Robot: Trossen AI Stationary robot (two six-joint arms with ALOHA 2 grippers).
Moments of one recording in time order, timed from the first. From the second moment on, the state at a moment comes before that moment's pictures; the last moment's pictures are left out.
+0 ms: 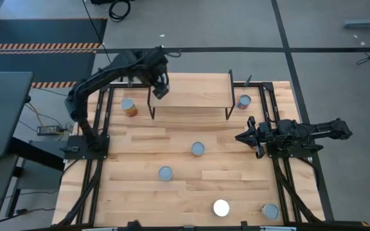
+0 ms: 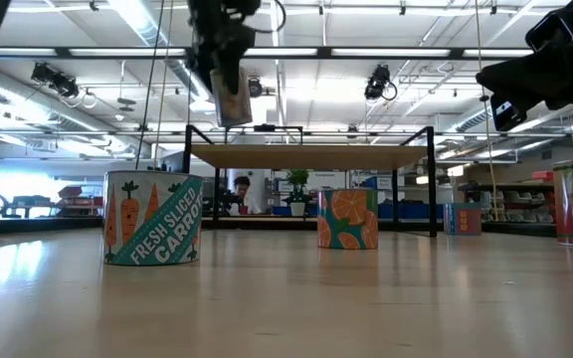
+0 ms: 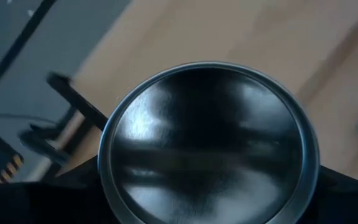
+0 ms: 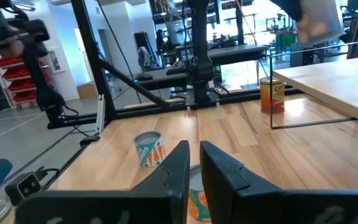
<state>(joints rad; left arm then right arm) 0.55 1.77 1.94 -1.33 -0.14 -0.03 0.10 0.06 0.01 0.08 0.05 0.15</state>
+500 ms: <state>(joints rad) 0.74 1.90 1.95 -1.24 -0.02 0.30 0.10 0.06 0.01 0.38 0.08 0.31</state>
